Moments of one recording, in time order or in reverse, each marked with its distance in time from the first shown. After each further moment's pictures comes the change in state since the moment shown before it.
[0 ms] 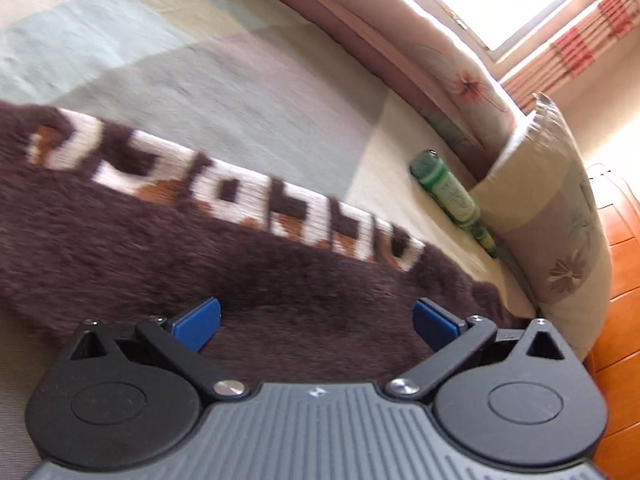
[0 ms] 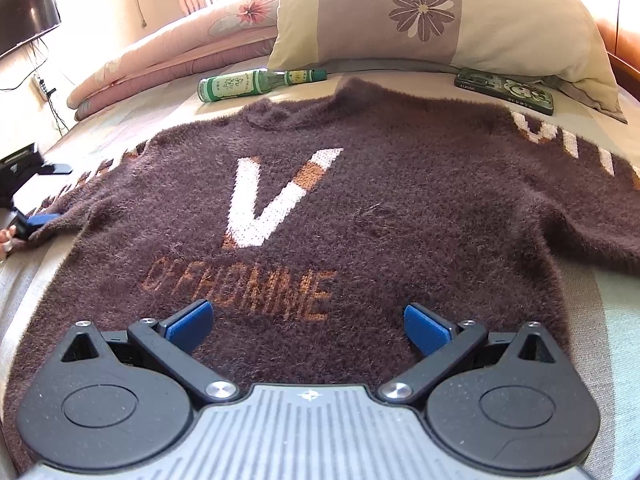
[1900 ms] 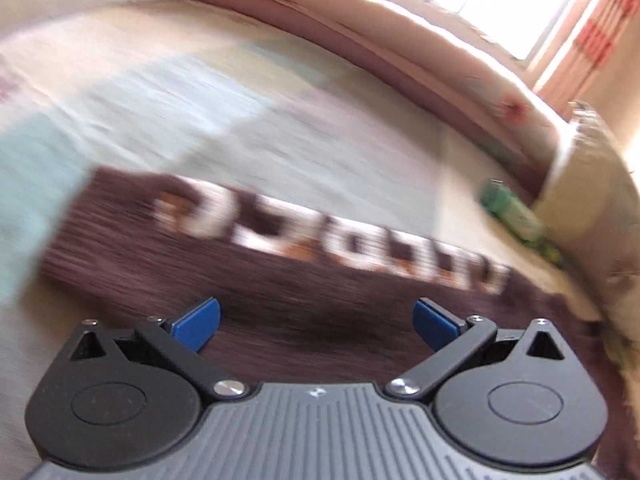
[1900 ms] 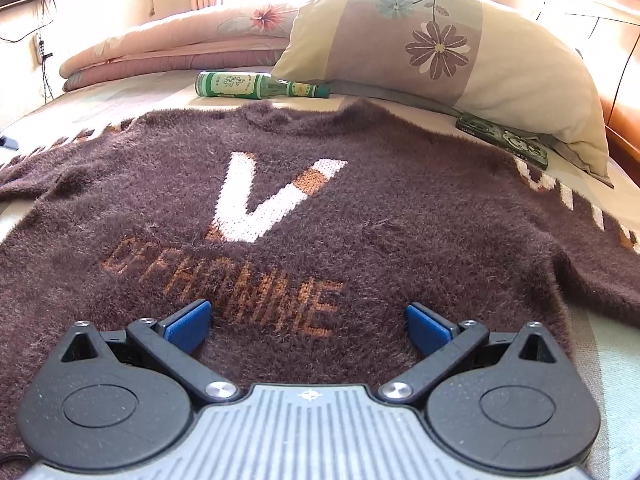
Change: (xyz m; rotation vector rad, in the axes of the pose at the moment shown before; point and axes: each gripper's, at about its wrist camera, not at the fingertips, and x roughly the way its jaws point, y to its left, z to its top) left arm -0.044 0.048 0.009 0.114 -0.157 0.262; right arm 0.027 0.026 -0.018 -0.168 -0.102 -0.146
